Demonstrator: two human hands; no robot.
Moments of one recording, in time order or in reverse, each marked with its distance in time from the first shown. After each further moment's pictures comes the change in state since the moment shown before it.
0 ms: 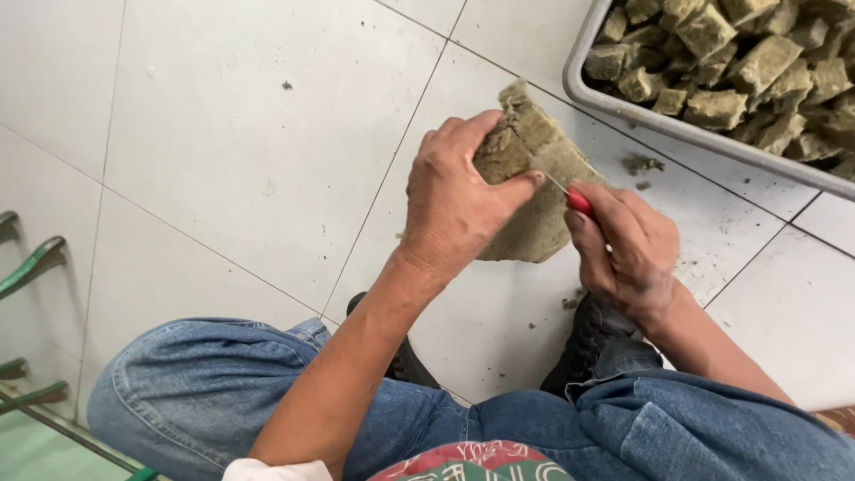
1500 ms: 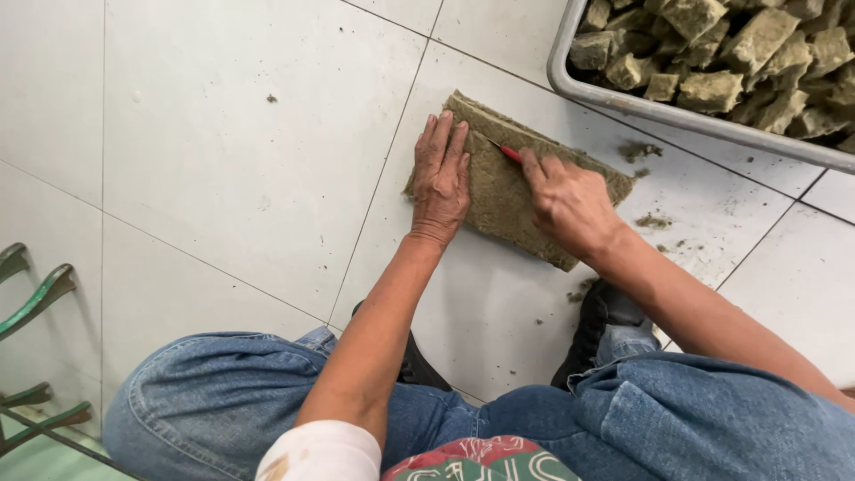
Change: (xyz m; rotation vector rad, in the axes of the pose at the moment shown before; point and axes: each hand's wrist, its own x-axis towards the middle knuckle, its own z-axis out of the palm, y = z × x) left_hand -0.005 -0.173 0.112 0.246 0.124 0.272; right_hand -0.009 0.079 0.072 -0.502 -0.537 -0.016
